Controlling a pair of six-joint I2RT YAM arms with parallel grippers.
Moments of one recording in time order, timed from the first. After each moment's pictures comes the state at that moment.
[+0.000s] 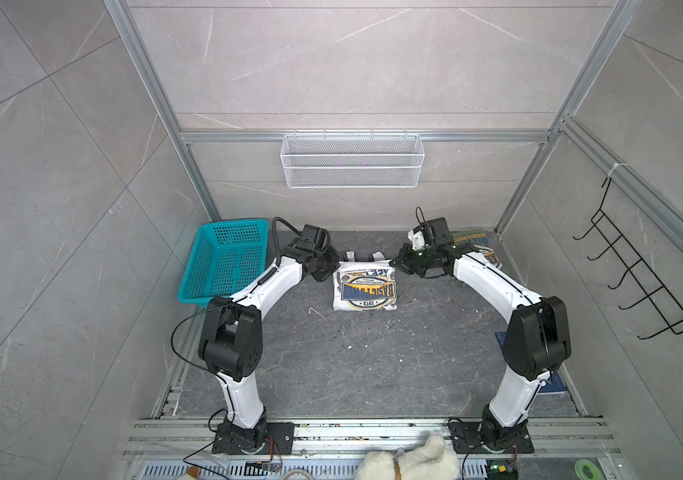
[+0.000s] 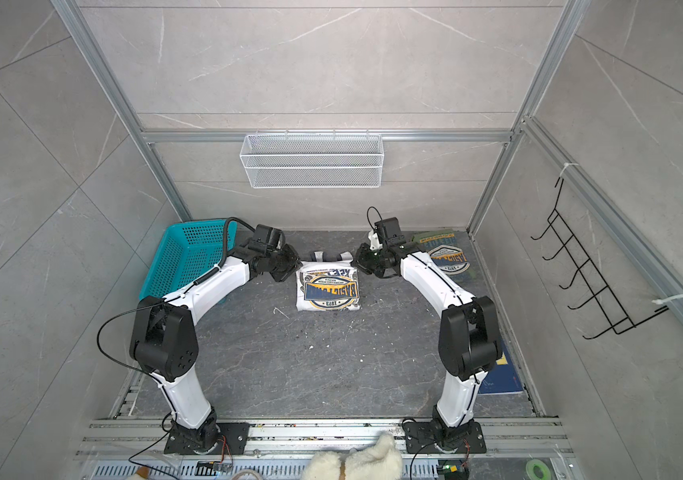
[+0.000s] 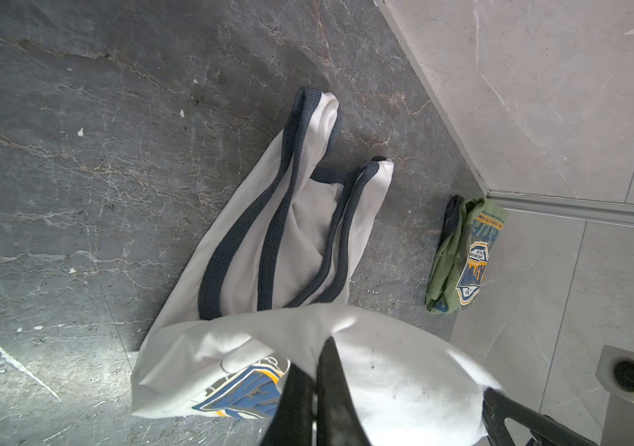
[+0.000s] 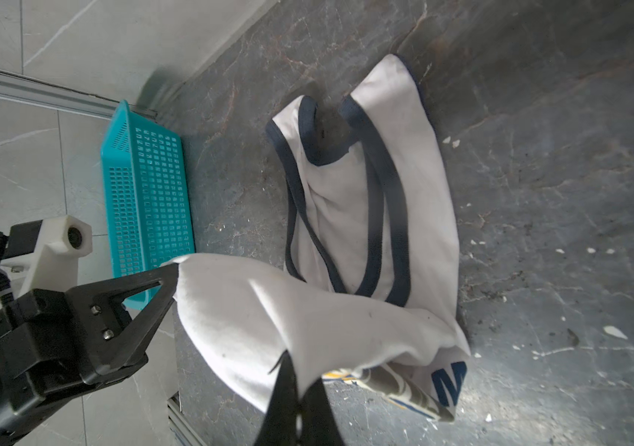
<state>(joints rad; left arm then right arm) -0.40 1.82 1.49 -0.50 0.22 -1.01 0.32 1.82 1.54 -0.55 -0.44 0.70</state>
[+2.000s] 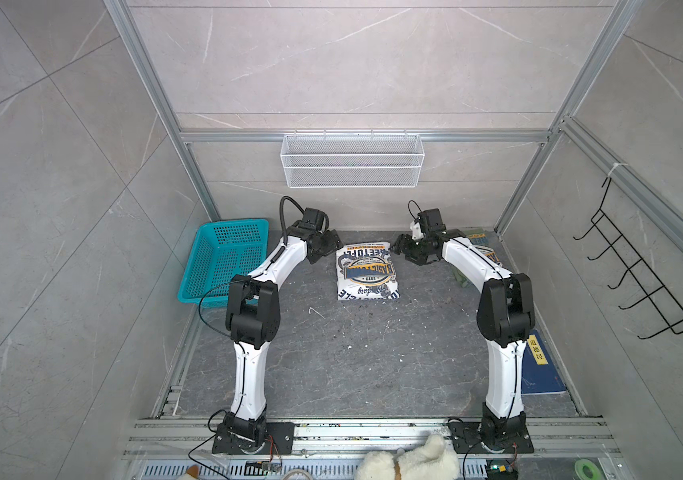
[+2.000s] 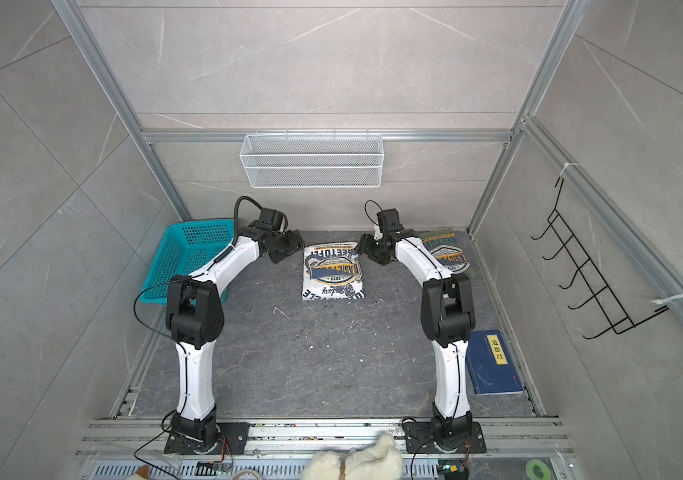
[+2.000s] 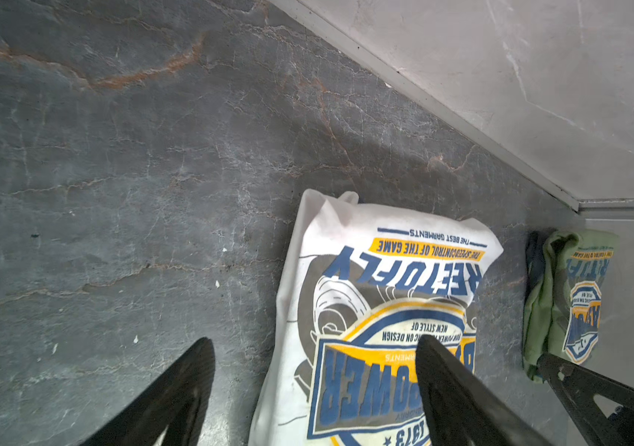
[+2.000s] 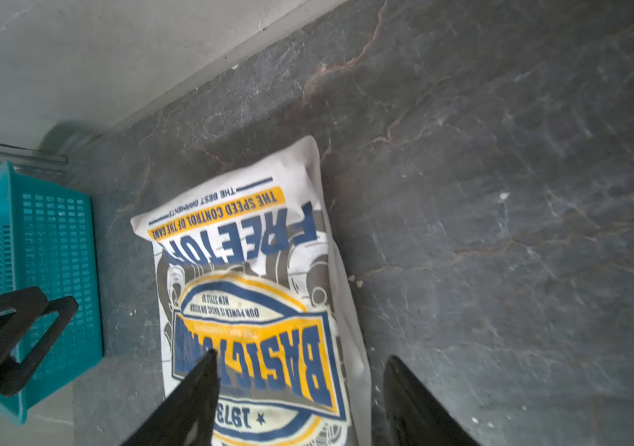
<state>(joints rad) -0.33 2.13 1.85 -0.61 0.17 -0.67 0.25 2.13 1.80 -0.58 -0.31 0.53</state>
